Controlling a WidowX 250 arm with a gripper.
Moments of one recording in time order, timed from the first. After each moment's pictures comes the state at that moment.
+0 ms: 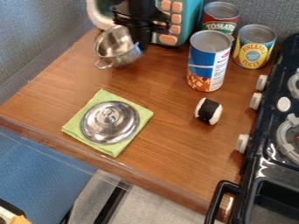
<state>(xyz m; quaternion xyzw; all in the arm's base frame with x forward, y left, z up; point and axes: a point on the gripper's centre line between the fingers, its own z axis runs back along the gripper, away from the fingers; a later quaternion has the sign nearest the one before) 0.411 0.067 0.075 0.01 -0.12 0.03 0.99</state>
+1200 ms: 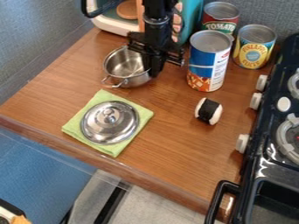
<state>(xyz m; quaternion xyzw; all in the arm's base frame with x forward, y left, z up) 0.386 0.036 0.046 0.02 -0.06 0.01 1.00</state>
